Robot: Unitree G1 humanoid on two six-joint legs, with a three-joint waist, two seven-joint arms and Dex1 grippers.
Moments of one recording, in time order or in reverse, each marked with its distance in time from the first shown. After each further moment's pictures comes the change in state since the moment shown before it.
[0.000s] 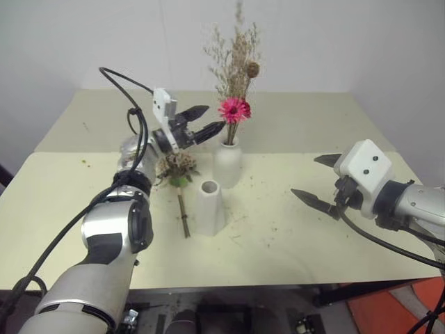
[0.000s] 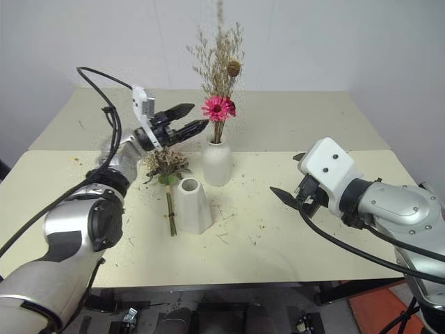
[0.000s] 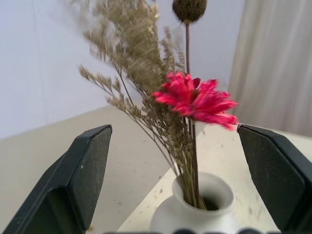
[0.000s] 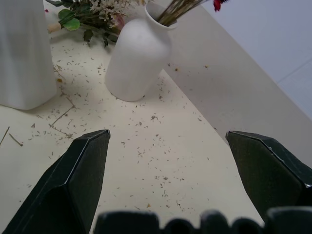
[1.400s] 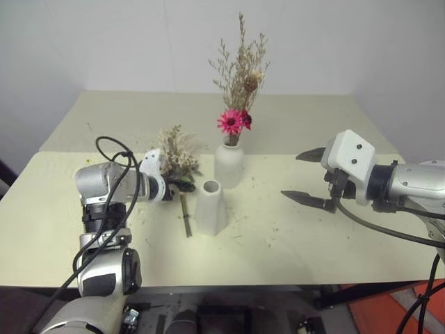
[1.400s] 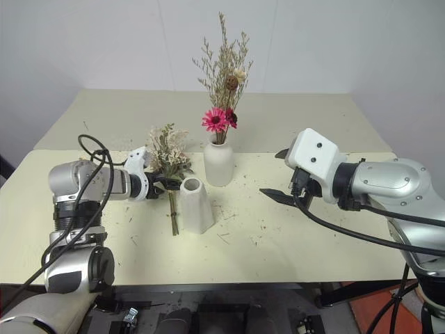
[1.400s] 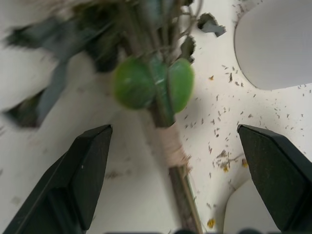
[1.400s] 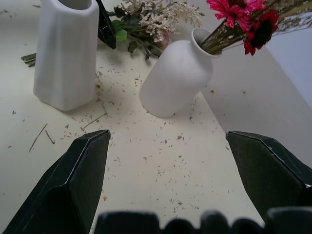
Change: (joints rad) left arm 0.363 -0.022 -0.023 -0.960 -0.188 1.707 1.004; right arm -0.172 -0.066 0.148 0.150 0.001 -0.097 0.186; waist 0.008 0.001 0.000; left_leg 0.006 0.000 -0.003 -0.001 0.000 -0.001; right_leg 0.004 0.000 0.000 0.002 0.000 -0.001
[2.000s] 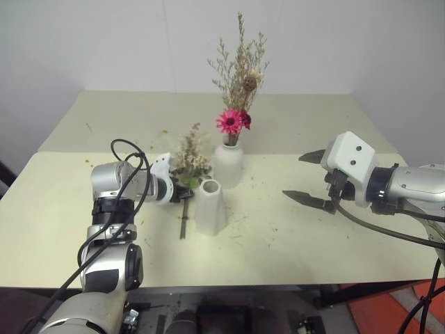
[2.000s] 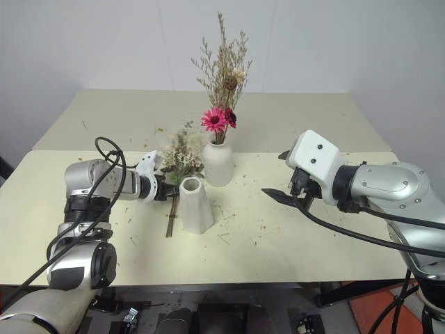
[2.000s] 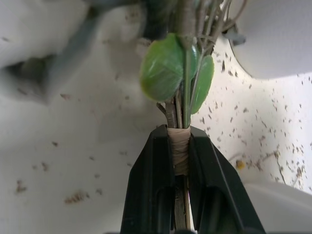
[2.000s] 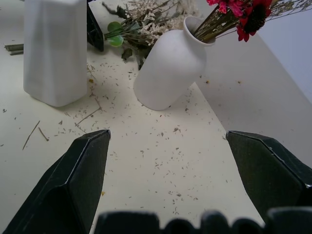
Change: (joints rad) left arm -0.024 -0.009 -0.028 0.131 0.001 -0.088 -0.013; right arm 0.005 0.003 -0.002 -0.012 0.001 0.023 -0.038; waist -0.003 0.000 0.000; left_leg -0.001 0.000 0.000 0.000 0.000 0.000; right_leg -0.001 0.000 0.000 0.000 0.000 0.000
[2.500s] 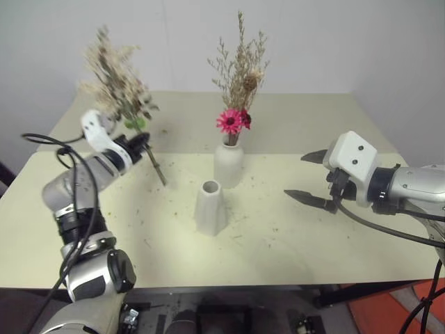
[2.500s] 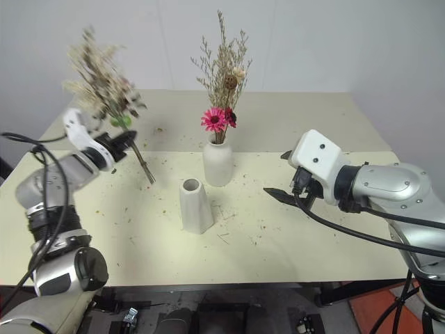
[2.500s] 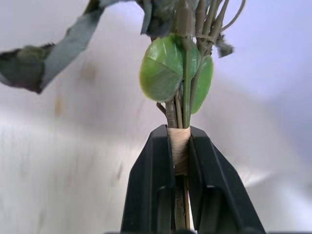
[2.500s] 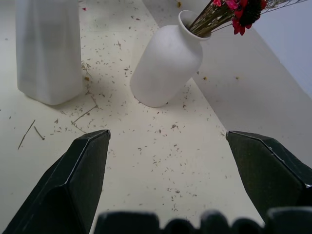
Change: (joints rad) left arm 0.067 0.072 0.363 -0.199 -0.219 -0.528 -0.145; right arm 0.036 0.000 -0.039 0.008 -0.001 -0.002 -0.002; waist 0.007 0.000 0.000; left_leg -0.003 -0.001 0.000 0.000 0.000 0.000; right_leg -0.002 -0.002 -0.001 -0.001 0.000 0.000
